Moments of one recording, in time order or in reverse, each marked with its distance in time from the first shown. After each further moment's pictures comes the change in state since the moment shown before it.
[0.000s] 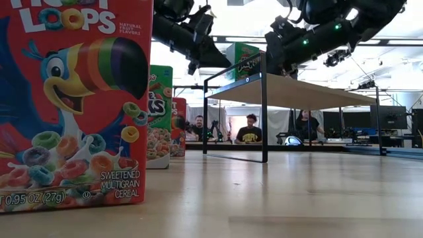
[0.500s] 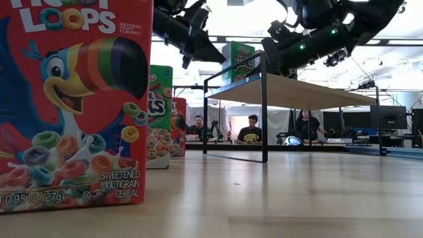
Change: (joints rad) left arm 0.000 -0.065 0.001 -0.068 -0.052 0.010; right arm -0.003 0.047 0.001 0.030 0.001 0.007
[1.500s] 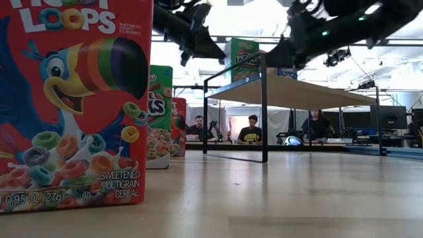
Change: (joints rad) left arm -0.033 -0.015 -0.001 0.004 -0.064 -0.070; right arm 0.103 -0.165 -0.092 -0.008 -0.040 -0.052
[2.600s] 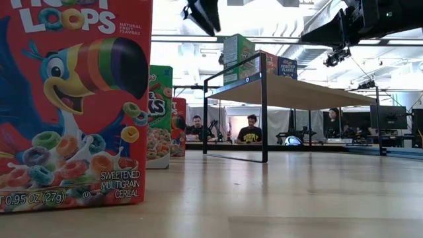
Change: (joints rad) left arm -0.141 0.407 1.137 -1.339 -0.327 0.052; right arm 0.088 -0.618 -0.154 -0.333 -0.020 -0.133
